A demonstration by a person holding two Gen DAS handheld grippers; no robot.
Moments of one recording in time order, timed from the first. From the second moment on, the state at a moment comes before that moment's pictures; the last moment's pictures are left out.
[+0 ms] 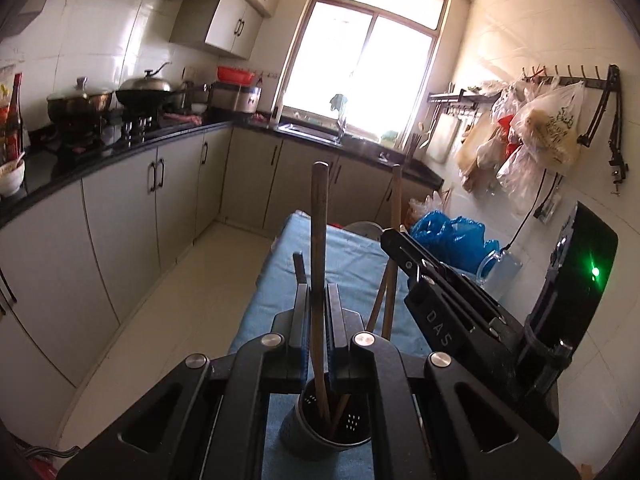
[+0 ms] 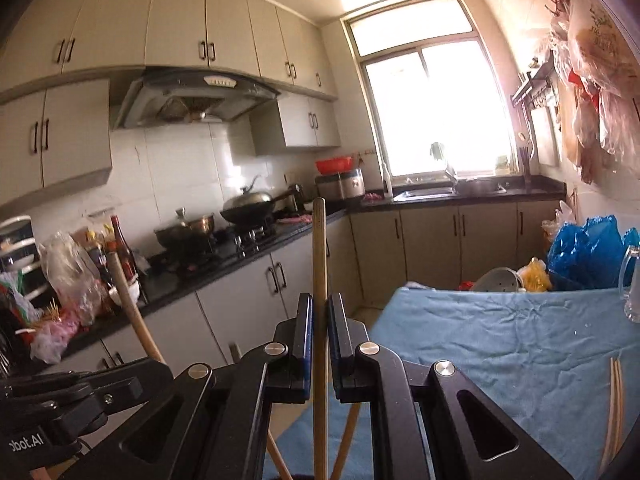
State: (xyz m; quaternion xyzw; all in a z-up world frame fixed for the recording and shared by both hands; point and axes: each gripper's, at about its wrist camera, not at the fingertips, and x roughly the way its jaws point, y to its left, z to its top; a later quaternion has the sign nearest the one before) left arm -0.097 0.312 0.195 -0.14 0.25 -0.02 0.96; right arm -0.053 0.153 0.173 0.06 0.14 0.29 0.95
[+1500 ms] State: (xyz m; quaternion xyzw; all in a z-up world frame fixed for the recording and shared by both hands) left arm -0.122 0.120 0.159 -0.08 0.34 -0.15 0.93; right arm -0.055 -0.194 0.092 0.12 0.31 0.01 0.94
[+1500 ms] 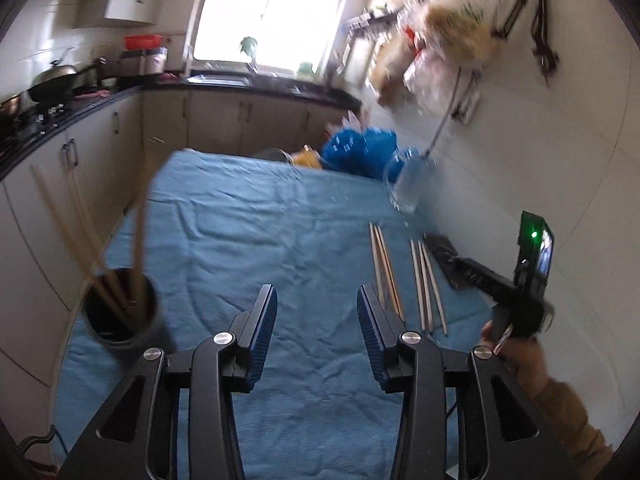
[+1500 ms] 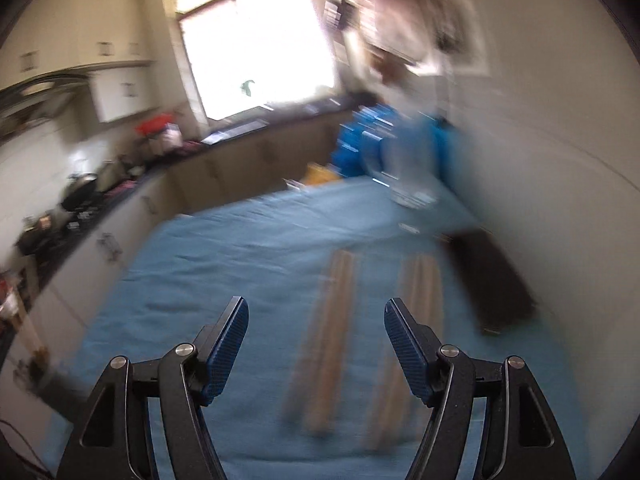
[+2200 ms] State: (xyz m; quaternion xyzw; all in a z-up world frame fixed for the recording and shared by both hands) left arm 0.038 -0.059 0.019 0.03 0.48 -0.21 0.85; right arm -0.029 -0.280 0.011 0.15 0.43 0.01 0.89
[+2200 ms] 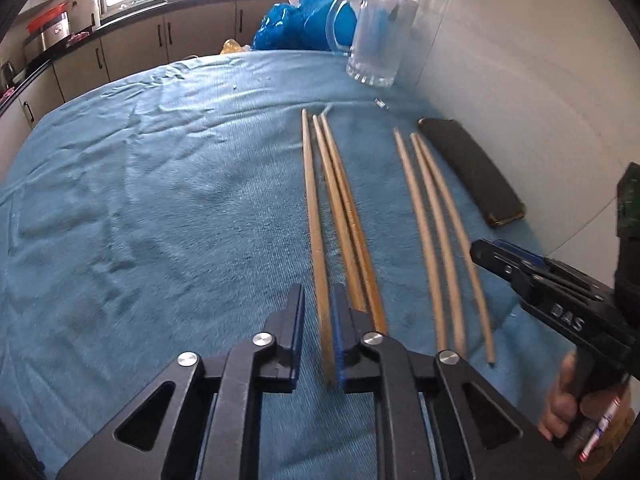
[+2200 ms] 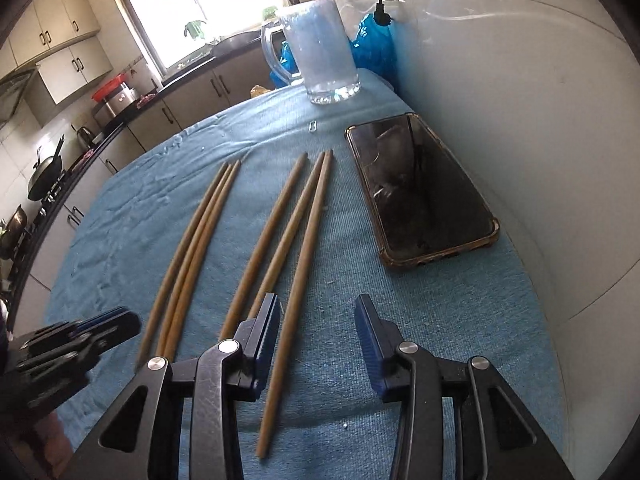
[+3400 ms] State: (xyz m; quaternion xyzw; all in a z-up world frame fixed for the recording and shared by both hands) left arm -0.081 0.034 0.042 0.02 0.56 -0.24 0.80; right arm -0.136 -0.255 0.028 0.10 0.55 0.01 0.83
